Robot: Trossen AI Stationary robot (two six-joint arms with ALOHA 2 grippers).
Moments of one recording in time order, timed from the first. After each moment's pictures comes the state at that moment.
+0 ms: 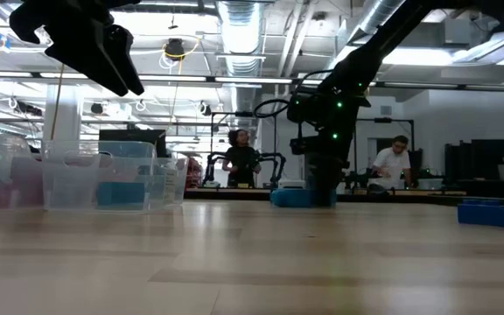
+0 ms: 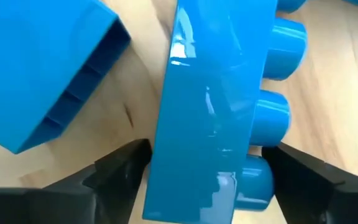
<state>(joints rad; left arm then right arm) -0.37 1.16 0.88 -0.68 -0.58 -0.18 -0.52 1.92 1.19 -0.52 0.07 -0.17</state>
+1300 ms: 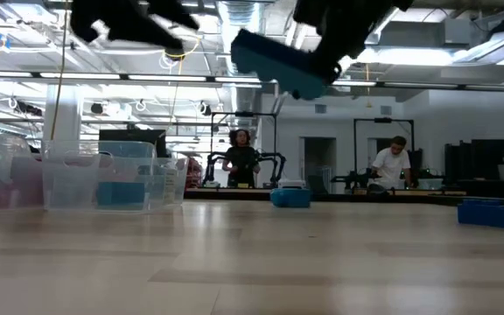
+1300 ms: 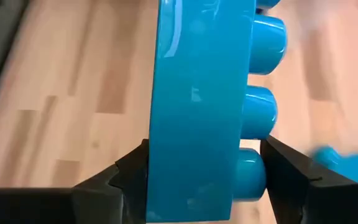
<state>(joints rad) -0.36 1.16 0.88 -0.26 -0.70 0.63 -0.06 1.49 1.19 -0.55 -0.16 -0.03</state>
